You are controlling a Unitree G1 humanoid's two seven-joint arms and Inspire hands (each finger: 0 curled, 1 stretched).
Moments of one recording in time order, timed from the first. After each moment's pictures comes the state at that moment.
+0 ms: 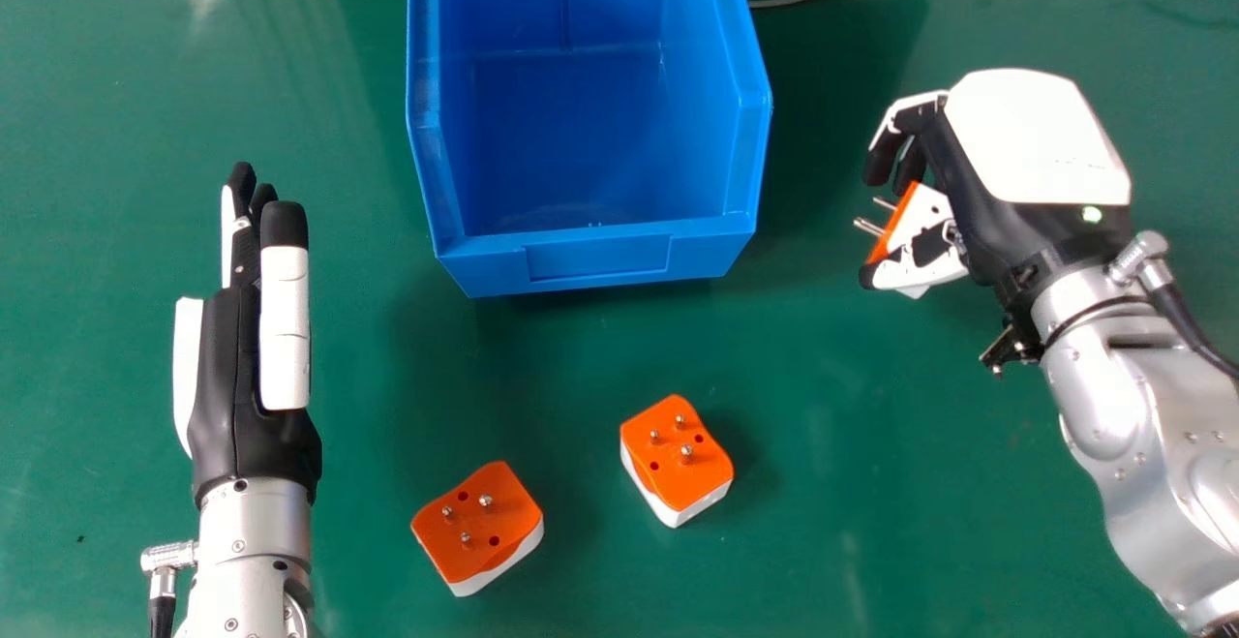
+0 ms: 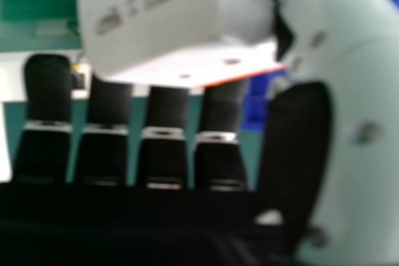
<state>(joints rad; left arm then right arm) 0.10 0.05 0.17 0.07 -0.04 -0.22 0.04 -0.32 -0.52 0.29 0.05 -0.79 0.17 -0.02</state>
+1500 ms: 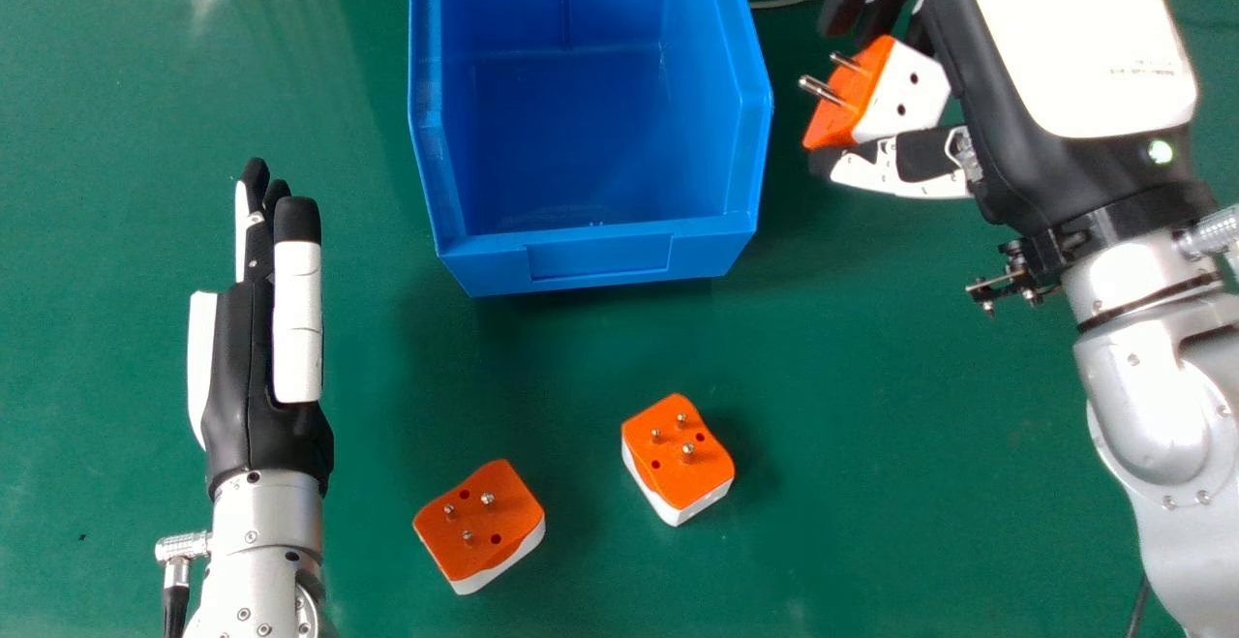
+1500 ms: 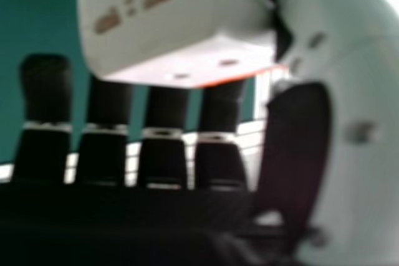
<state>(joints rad) 0.07 0.05 0.16 0.10 -0.04 -0.23 0.05 -0.22 -0.45 0.15 -0.33 -0.84 0.01 -0.06</state>
